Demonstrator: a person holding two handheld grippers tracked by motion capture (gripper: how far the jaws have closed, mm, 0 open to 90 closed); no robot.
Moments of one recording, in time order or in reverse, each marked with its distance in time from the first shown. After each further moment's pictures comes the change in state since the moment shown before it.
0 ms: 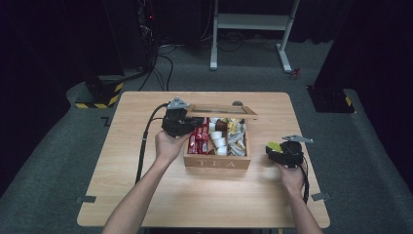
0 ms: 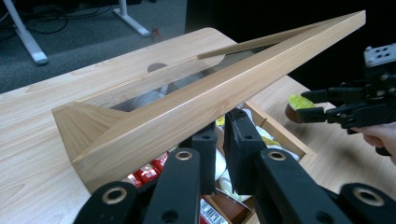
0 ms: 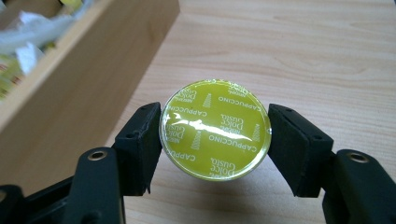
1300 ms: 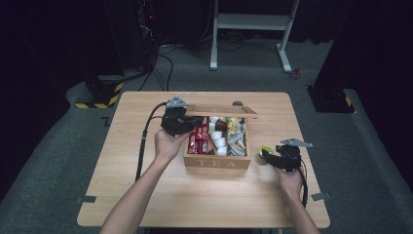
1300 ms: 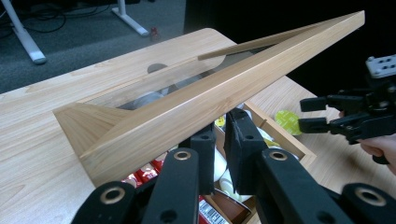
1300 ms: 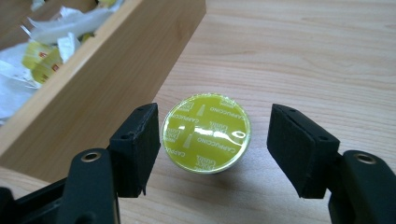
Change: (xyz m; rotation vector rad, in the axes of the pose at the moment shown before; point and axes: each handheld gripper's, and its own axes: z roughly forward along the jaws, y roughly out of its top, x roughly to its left) left arm 0.003 0.002 0.000 0.005 -0.005 -0.001; right arm 0.006 -0.010 -0.002 -0.046 0.079 -0.017
